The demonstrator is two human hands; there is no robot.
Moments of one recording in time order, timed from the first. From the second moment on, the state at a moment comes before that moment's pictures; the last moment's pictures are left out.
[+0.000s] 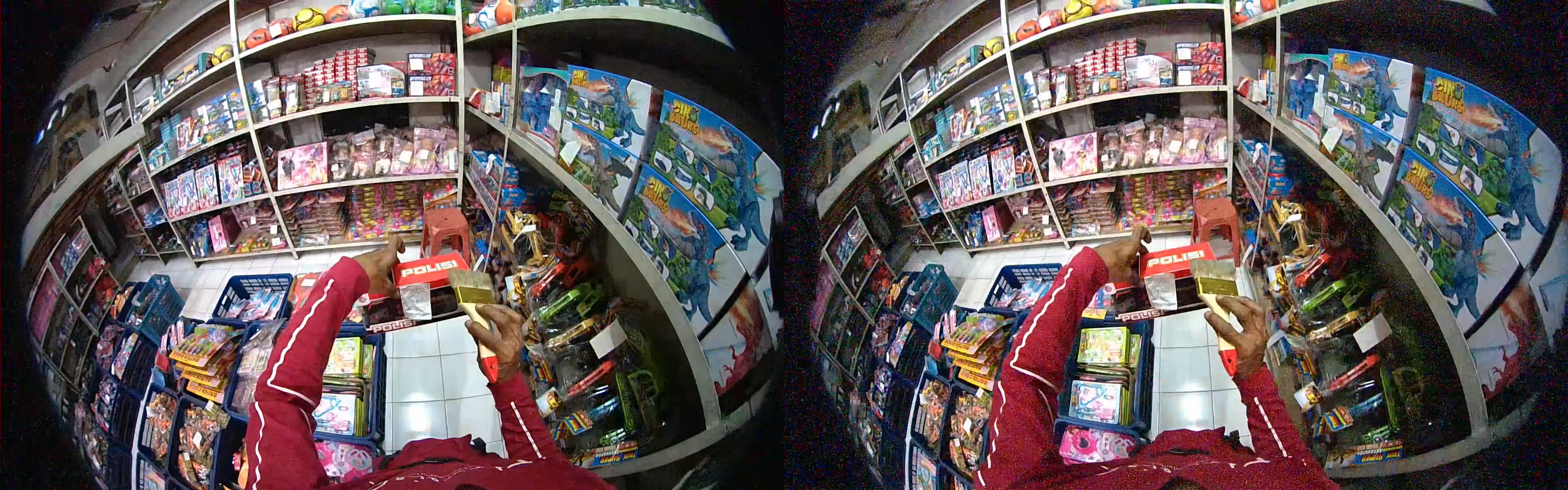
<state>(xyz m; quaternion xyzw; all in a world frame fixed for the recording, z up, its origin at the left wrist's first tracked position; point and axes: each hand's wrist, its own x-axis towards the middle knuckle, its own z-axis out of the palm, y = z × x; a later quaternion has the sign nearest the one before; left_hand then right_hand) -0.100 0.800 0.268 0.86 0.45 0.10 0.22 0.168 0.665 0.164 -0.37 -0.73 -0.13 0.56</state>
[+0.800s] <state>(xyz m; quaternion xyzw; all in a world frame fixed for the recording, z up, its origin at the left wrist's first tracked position) -0.070 0.957 0.282 0.83 0.54 0.04 0.14 0.181 0.811 0.099 -0.37 -0.79 -0.02 0.49</state>
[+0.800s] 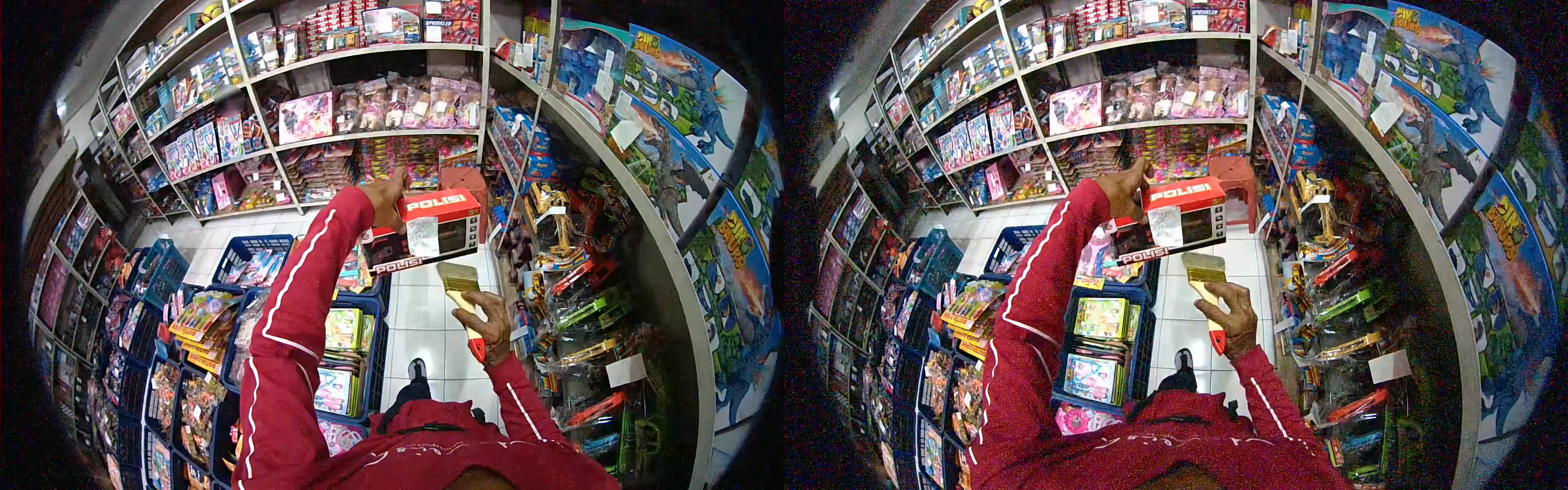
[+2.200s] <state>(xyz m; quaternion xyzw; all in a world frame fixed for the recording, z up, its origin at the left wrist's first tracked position) -0.077 1.283 0.277 0.86 0.49 0.06 0.17 0.251 1.243 0.120 -0.23 -0.14 0.56 0.78</state>
